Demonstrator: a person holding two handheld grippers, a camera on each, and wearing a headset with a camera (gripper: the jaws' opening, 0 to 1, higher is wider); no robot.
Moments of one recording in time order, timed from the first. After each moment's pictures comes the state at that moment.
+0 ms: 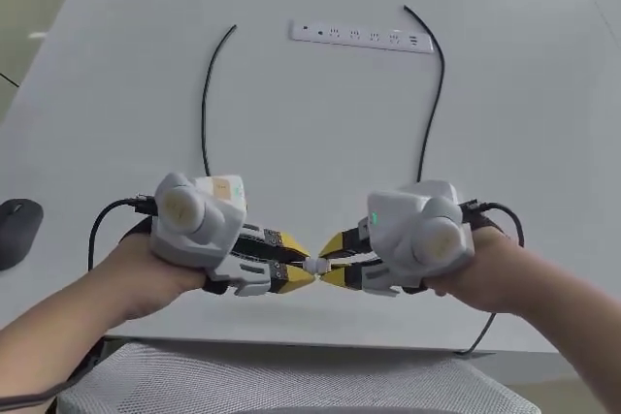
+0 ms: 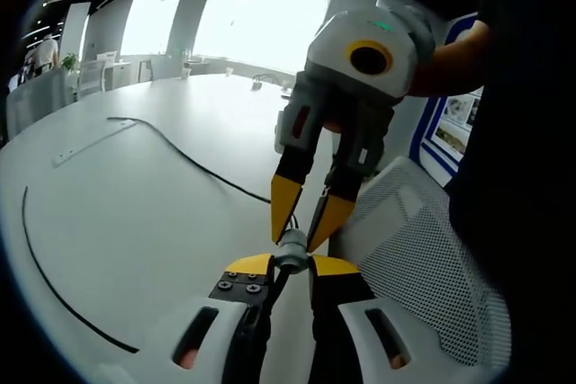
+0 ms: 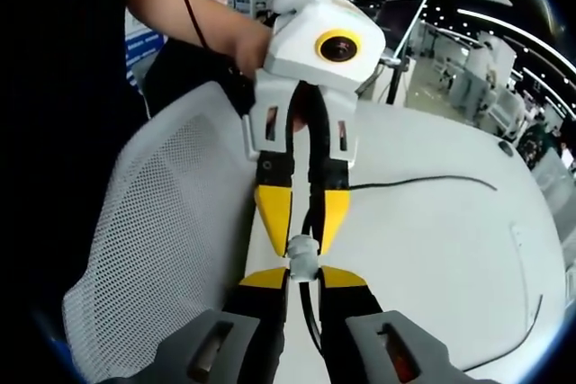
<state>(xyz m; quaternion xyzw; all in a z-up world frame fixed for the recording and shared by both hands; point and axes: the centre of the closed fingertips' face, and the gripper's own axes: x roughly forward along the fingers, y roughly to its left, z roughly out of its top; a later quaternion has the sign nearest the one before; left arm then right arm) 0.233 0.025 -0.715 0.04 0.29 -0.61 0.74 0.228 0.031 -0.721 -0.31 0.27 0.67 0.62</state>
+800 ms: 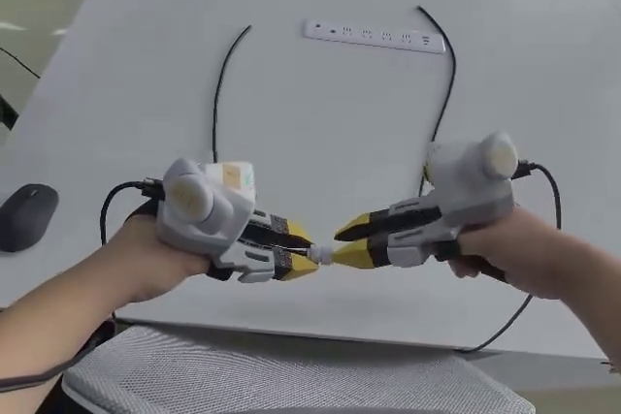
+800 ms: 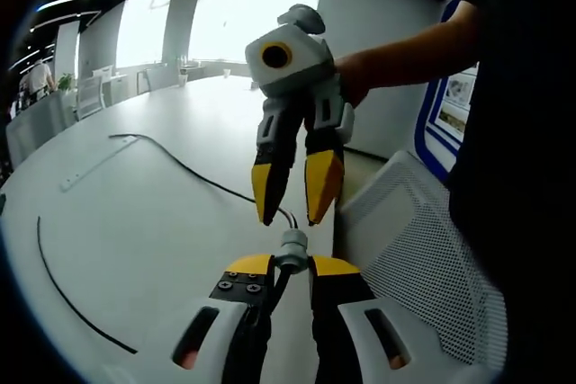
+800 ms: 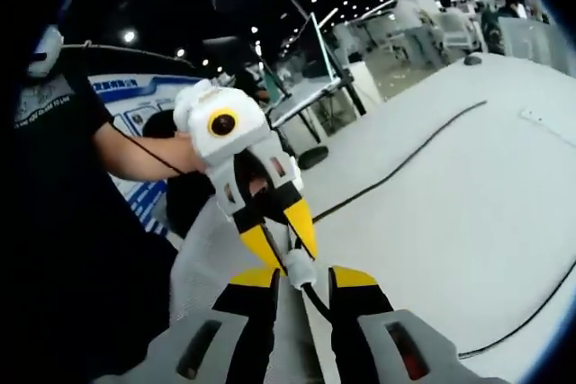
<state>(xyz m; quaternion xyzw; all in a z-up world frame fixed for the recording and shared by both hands) 0.233 0.022 -0.697 0.09 0.27 -0.60 0.75 0.245 0.021 -0.685 0.07 0.39 0.66 0.64</state>
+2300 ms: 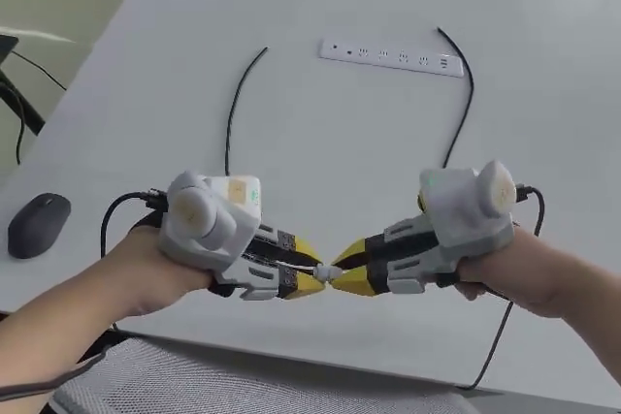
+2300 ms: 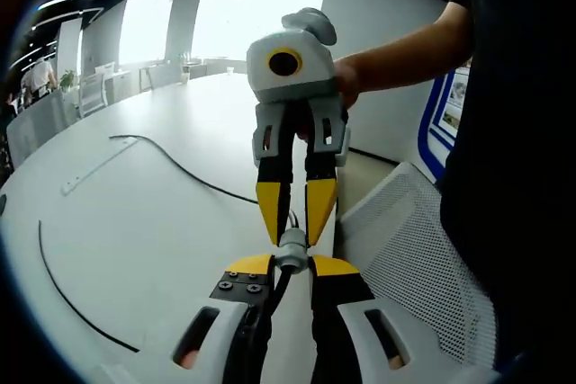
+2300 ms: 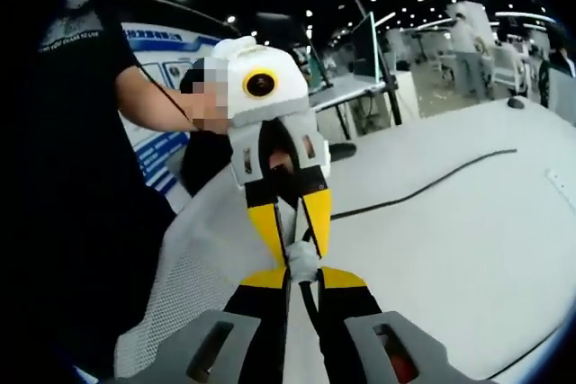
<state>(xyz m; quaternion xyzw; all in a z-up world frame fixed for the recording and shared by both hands) 0.239 0.009 -0.689 0.08 0.28 -0.60 0.75 0.234 0.013 -0.686 -0.10 0.28 0.73 0.61</state>
